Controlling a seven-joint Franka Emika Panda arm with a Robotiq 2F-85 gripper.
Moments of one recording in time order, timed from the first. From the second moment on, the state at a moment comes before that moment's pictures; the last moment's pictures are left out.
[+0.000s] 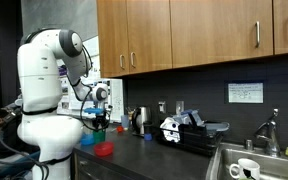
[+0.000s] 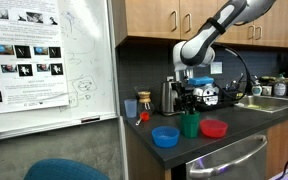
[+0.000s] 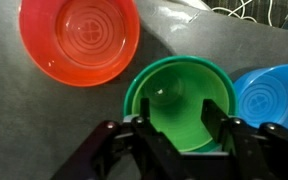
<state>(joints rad) 0.24 -0.11 0.30 -2.42 0.12 2.22 0.22</state>
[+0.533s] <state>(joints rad) 0.27 -0.14 0.31 -2.42 0.12 2.22 0.23</state>
